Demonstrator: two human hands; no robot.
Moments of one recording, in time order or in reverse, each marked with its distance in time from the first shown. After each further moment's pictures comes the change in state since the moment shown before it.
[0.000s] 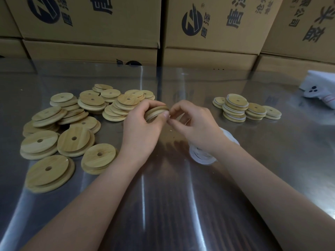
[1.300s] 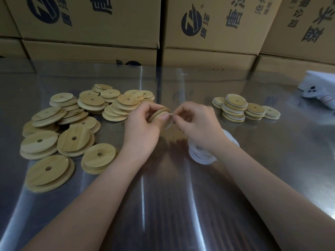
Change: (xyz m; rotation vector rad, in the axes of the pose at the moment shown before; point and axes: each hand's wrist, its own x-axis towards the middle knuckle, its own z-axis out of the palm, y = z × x) left_hand 0.000 -0.003 0.004 -0.146 -0.048 -0.122; right_hand 0.003 0.004 0.001 -0.051 0.084 0.099
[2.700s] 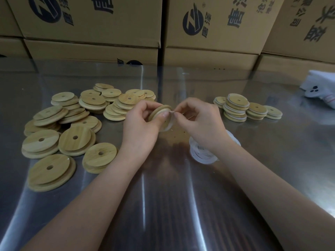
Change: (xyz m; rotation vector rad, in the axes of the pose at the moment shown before) left_hand -0.001 0.000 -0.003 -0.039 0.035 -0.006; right_hand -0.003 -0.008 -0.004 0.116 0.068 -0.038
